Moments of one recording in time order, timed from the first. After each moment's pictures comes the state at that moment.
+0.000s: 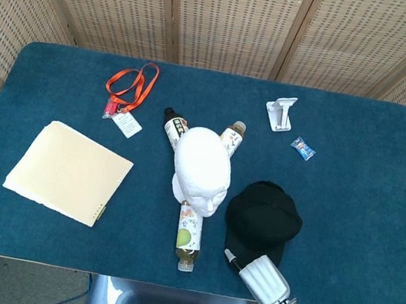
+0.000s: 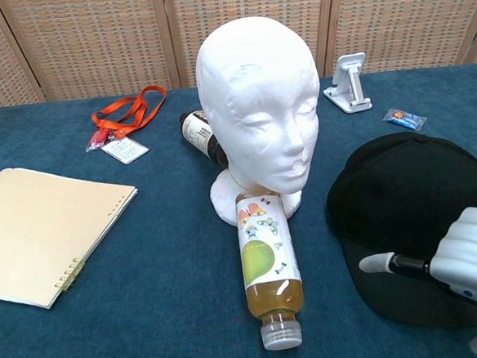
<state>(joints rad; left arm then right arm) -0.01 -1.05 -0.01 -1.59 1.59 1.60 -0.11 0.29 -1.44 -0.05 -1.58 -1.85 1.07 -0.58</state>
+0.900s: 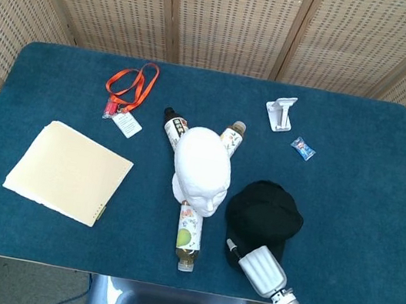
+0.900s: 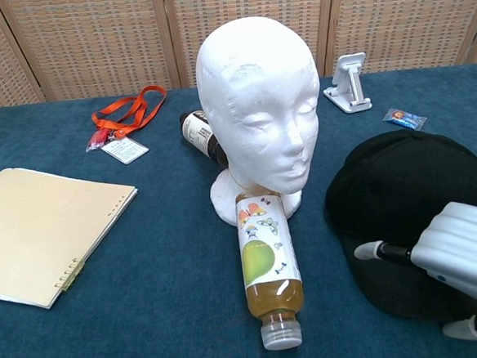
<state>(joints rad) -0.01 -1.04 -0.01 -1.60 1.58 1.59 -0.12 0.31 -1.57 -0.05 -1.39 -1.80 1.15 -0.56</state>
